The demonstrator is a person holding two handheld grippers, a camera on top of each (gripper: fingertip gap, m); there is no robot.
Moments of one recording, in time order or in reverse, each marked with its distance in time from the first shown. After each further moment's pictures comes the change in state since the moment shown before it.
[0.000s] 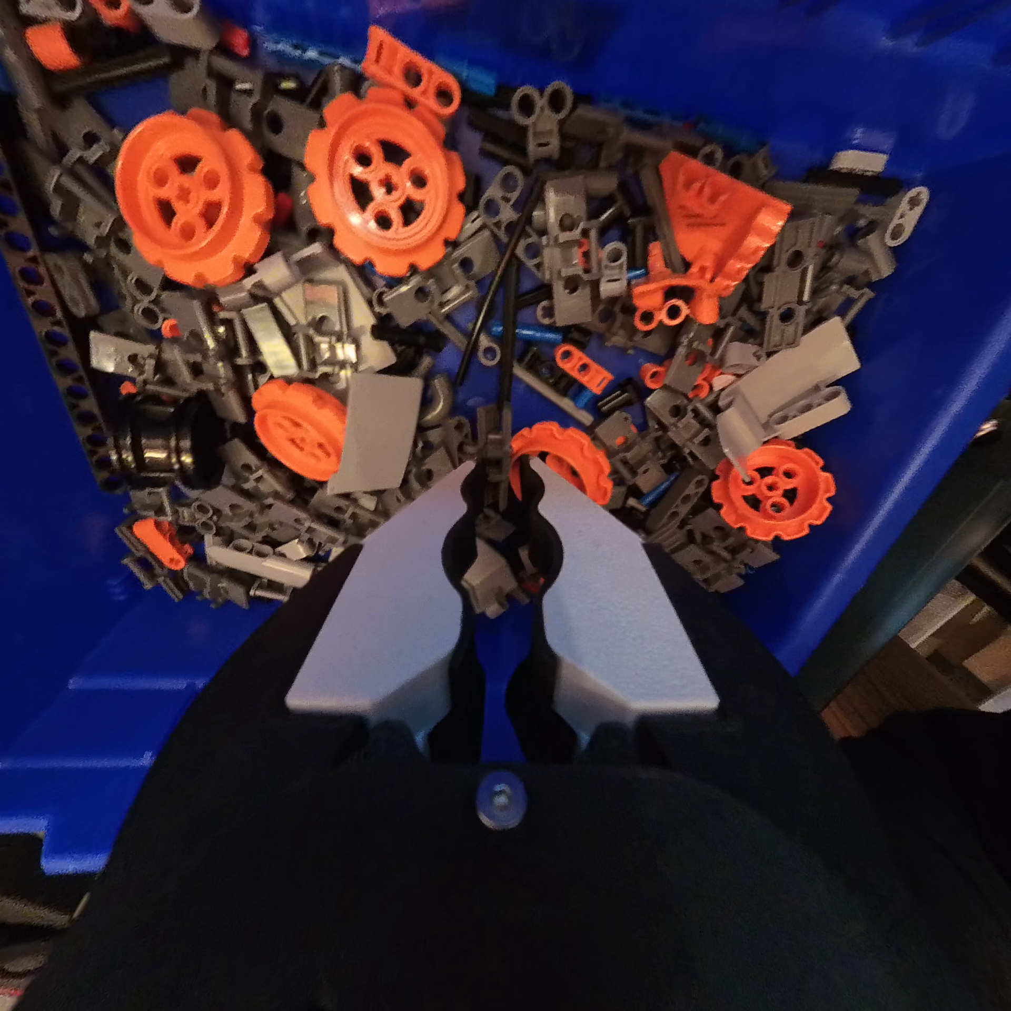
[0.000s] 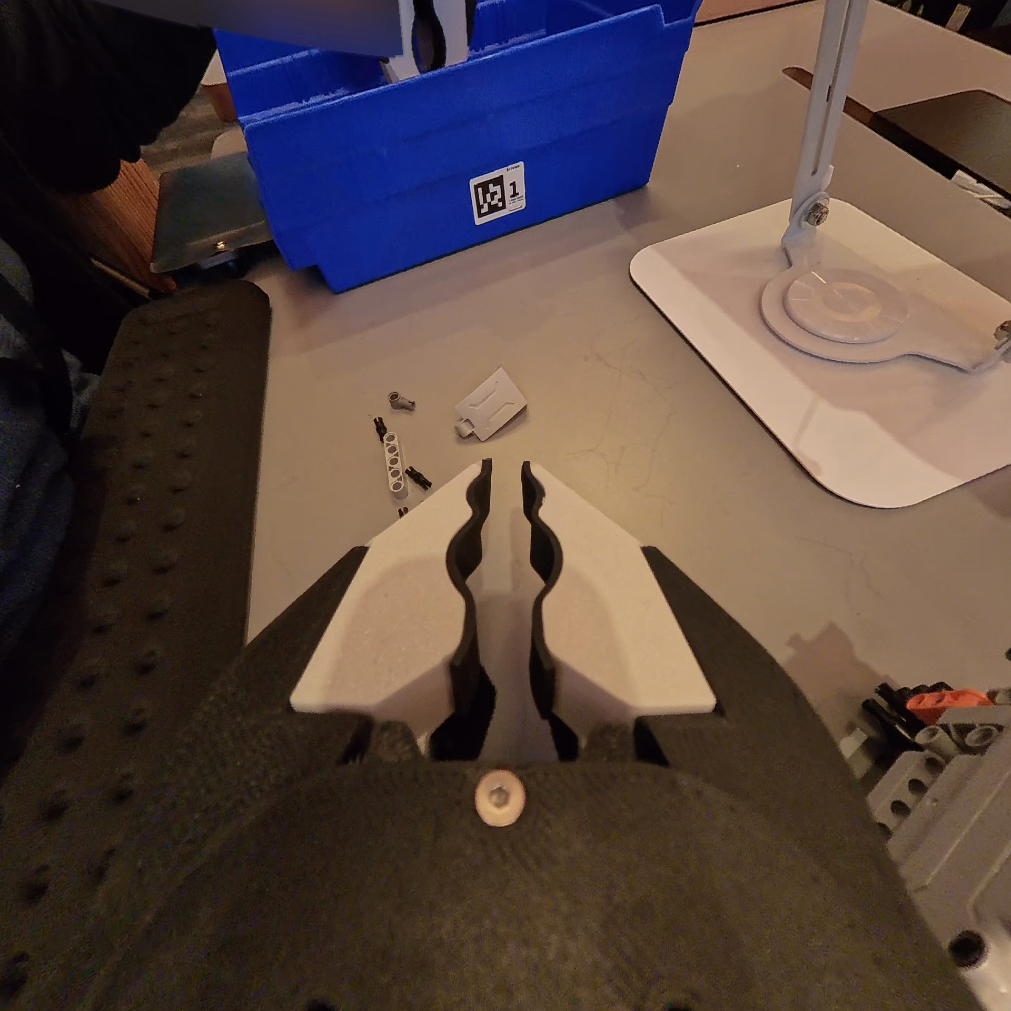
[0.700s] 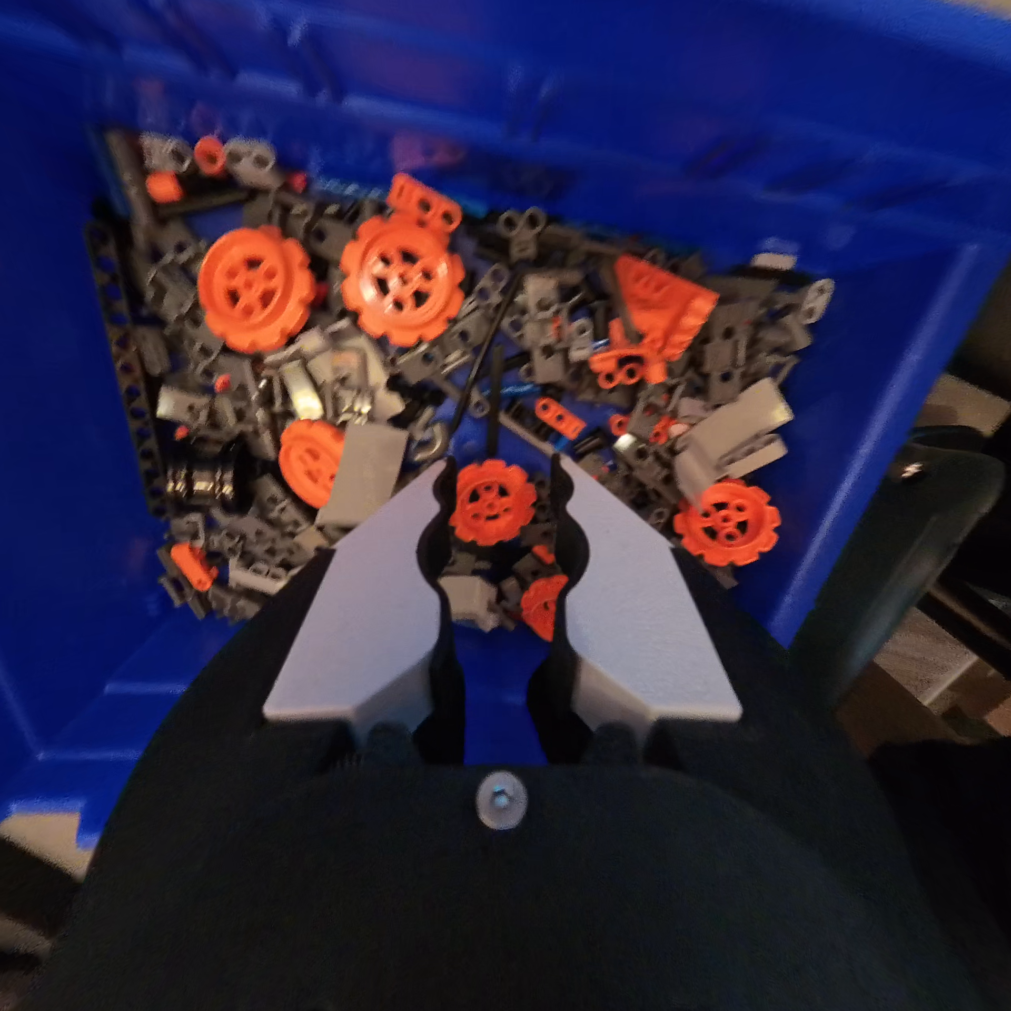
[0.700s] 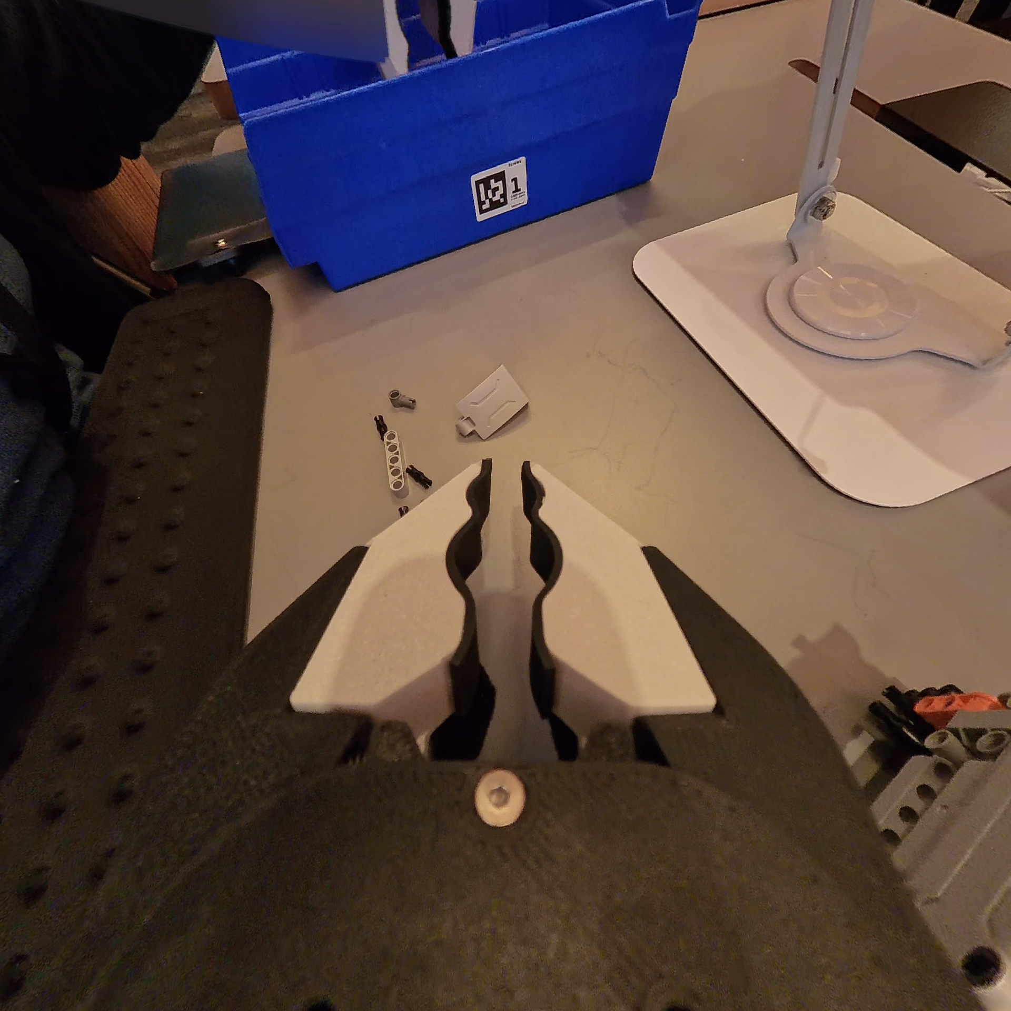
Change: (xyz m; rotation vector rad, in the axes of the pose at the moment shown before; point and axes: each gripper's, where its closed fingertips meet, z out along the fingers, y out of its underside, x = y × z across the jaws) left arm 0.006 -0.023 -0.018 0.109 -0.014 0.002; right arm 0.000 0.001 0.001 -0.004 -0.006 0.004
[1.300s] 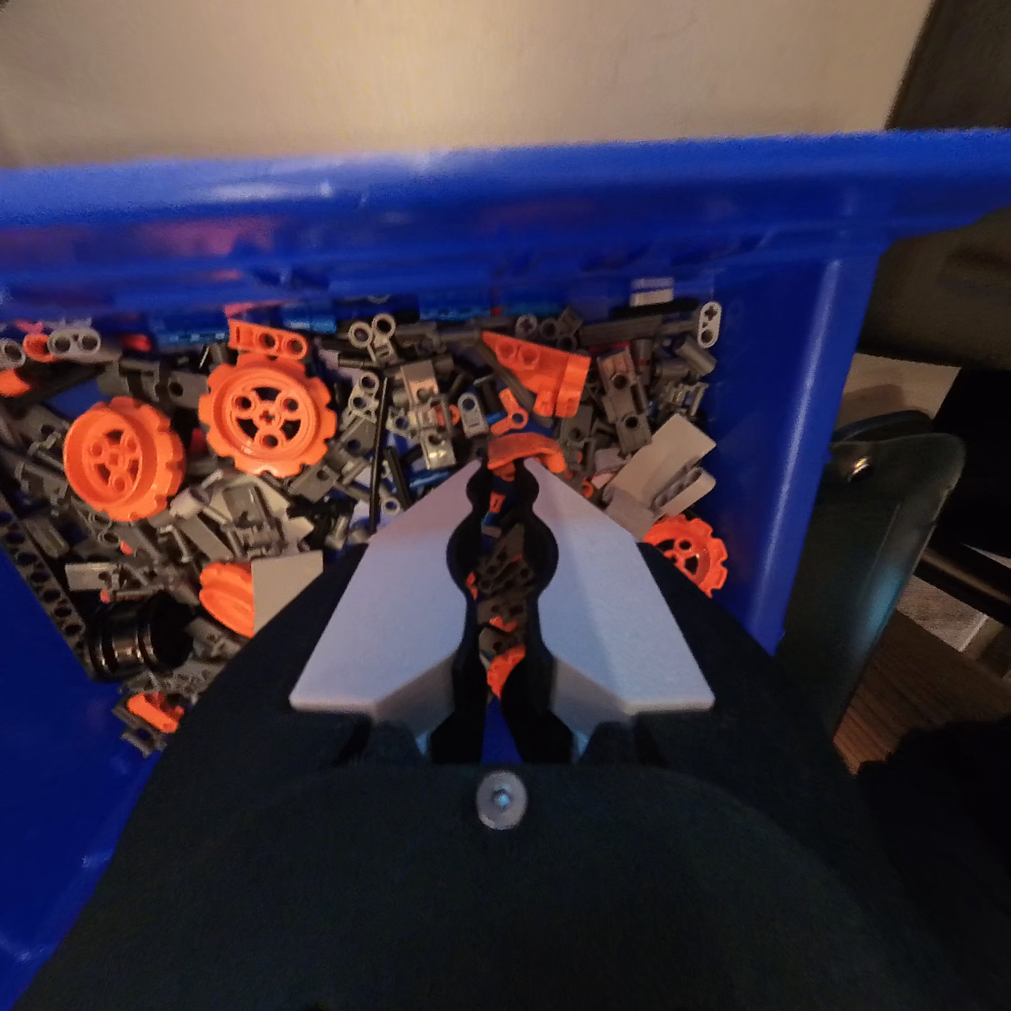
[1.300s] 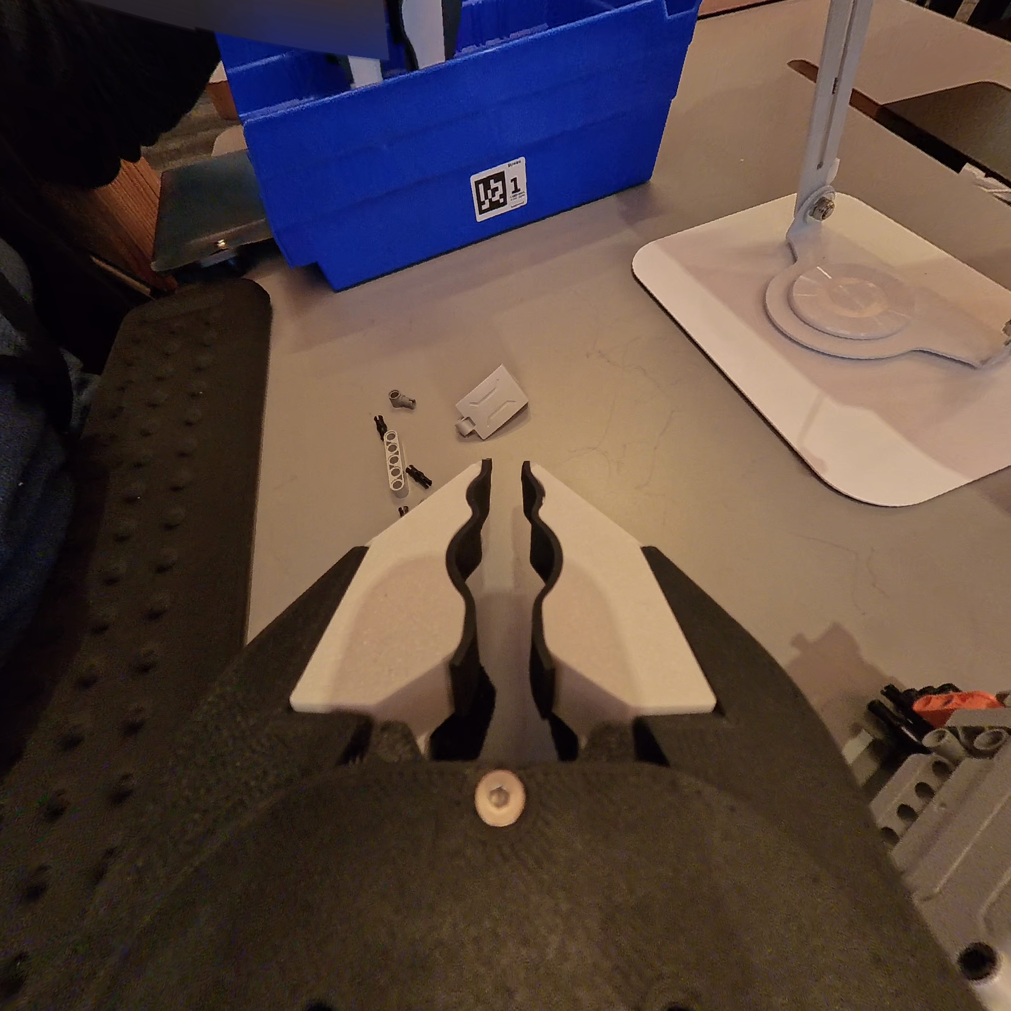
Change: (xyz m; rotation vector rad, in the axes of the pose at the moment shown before) left arm 0.037 -0.020 0.023 -0.007 0.087 0.195; right arm 0.000 0.000 0.000 0.000 0.000 0.000
